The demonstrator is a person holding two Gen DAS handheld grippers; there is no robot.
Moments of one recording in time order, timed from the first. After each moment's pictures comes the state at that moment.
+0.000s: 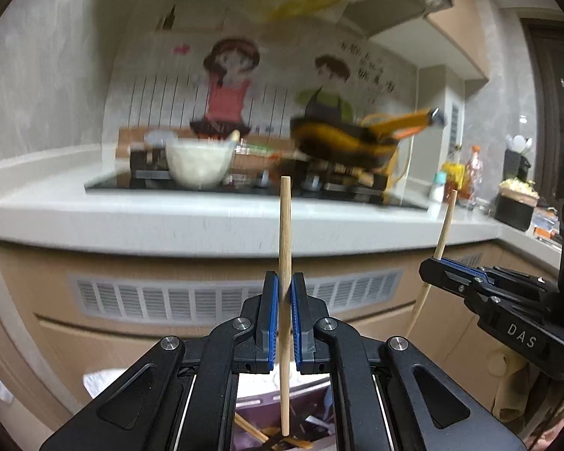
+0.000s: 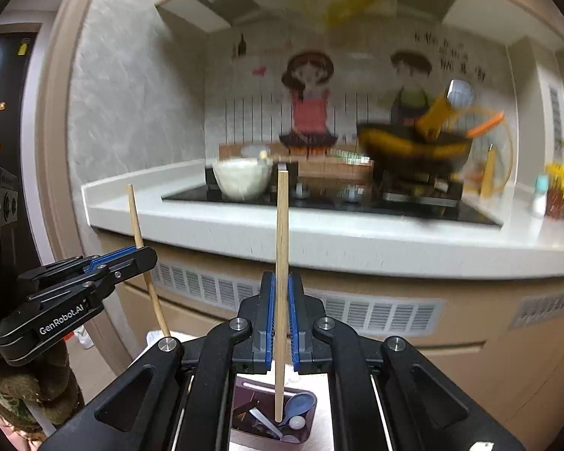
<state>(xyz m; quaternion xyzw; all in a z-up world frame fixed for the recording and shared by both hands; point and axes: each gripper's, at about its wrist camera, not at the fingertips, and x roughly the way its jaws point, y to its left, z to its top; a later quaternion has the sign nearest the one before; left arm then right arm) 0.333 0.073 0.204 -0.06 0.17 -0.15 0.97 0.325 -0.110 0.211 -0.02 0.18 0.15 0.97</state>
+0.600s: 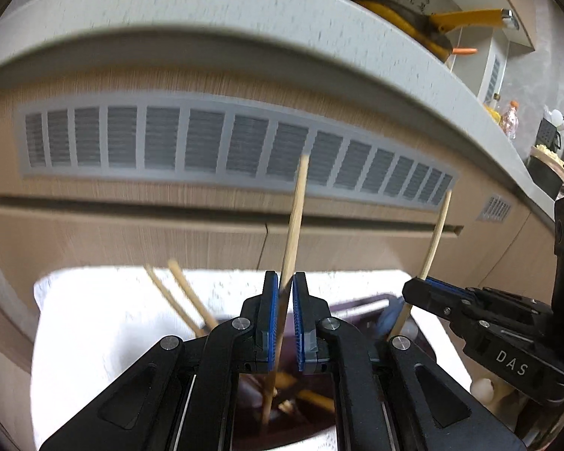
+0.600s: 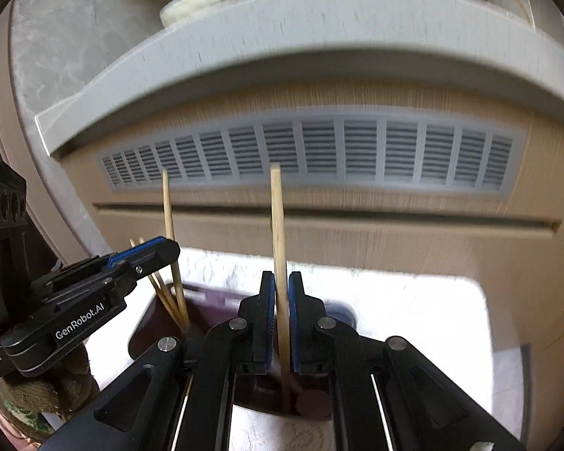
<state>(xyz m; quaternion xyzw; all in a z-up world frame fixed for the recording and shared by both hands) 0.390 0.067 0.043 -0.10 0.31 -0.14 0.93 0.388 -0.106 0.049 0.03 0.35 0.16 0.92</state>
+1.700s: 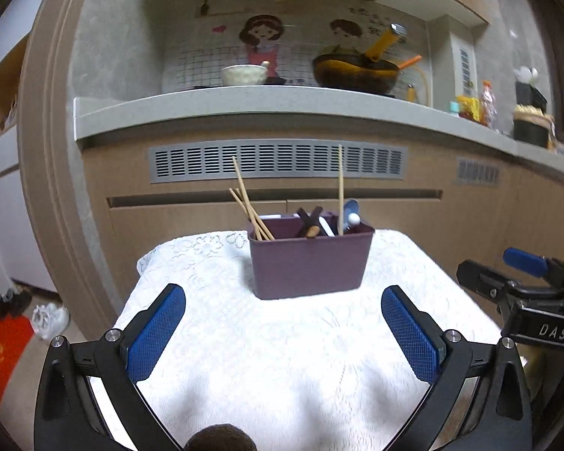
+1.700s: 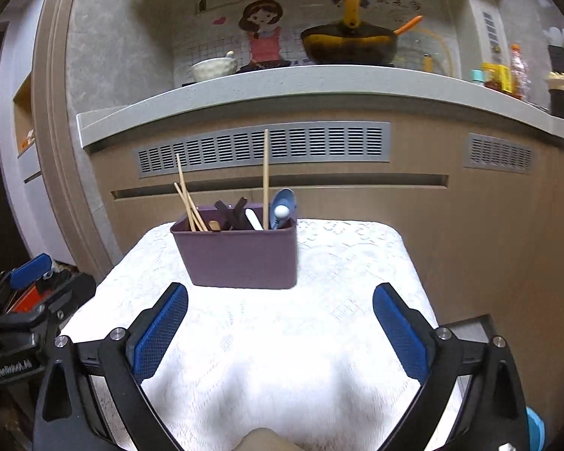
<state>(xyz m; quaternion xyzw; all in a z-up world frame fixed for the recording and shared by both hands) 0.095 0.036 0.046 0.00 0.20 -0.04 0.98 0.126 -0.147 0.044 0.03 0.24 0.07 0.97</state>
